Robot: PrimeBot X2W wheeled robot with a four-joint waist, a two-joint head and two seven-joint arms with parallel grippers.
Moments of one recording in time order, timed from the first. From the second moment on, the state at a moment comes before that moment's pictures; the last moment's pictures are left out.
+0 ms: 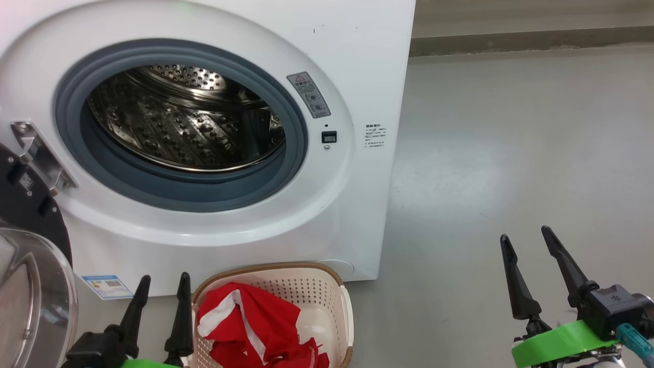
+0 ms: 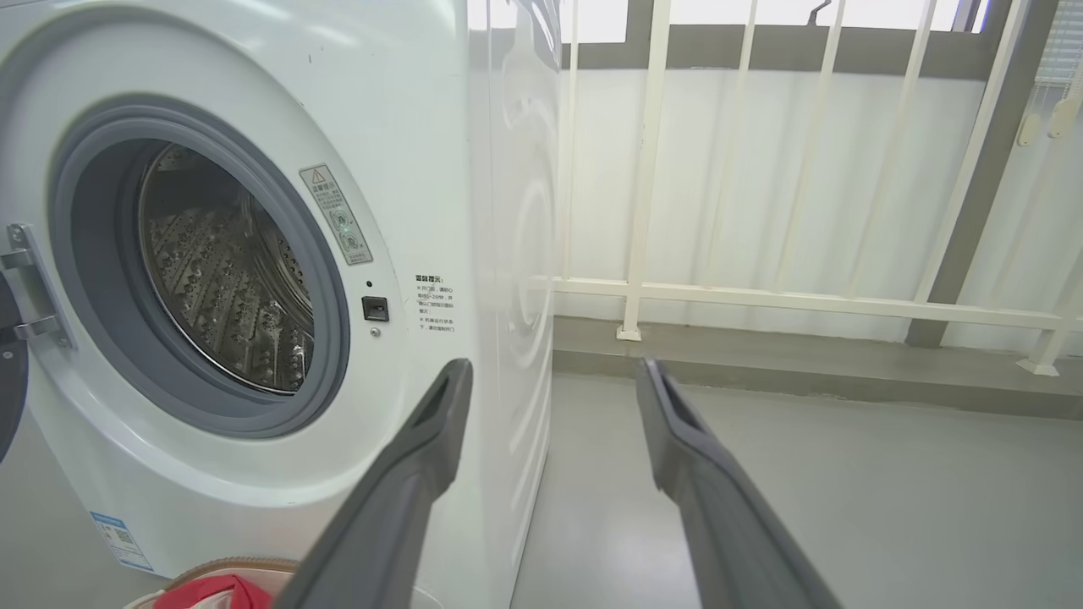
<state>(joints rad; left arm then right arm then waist) -0.05 0.05 0.03 0.25 -0.27 -0.10 -0.25 0.01 -0.05 -0.05 0.10 0.15 0.12 -0.26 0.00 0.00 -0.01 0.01</state>
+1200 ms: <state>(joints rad) -0.04 0.05 0.03 0.24 -0.24 -0.10 -0.25 0.02 -0.05 -0.02 0.11 0.15 0.12 -0.26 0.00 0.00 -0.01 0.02</state>
